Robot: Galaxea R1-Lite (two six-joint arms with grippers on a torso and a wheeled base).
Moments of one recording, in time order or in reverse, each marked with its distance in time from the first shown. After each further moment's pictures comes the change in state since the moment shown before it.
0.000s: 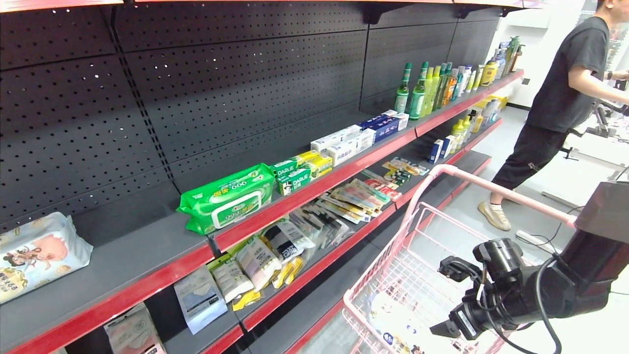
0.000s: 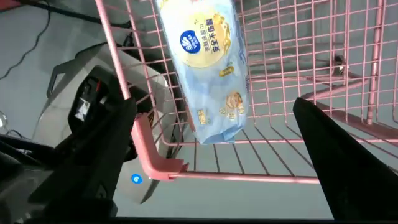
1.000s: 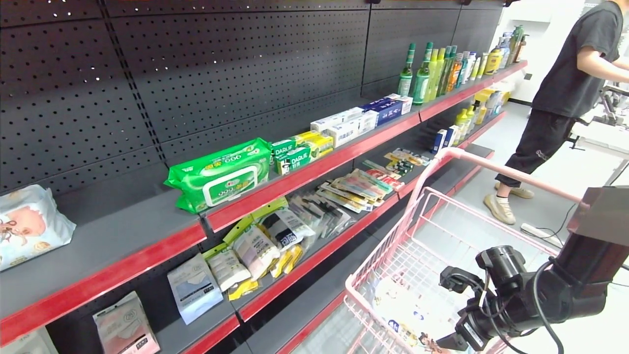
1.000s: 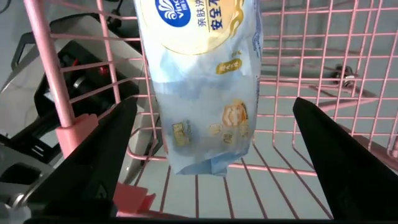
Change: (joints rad) left arm 0.000 0.001 0.000 0.001 -0.001 0.000; right arm -0.041 0.055 0.008 -0.003 0.036 -0.178
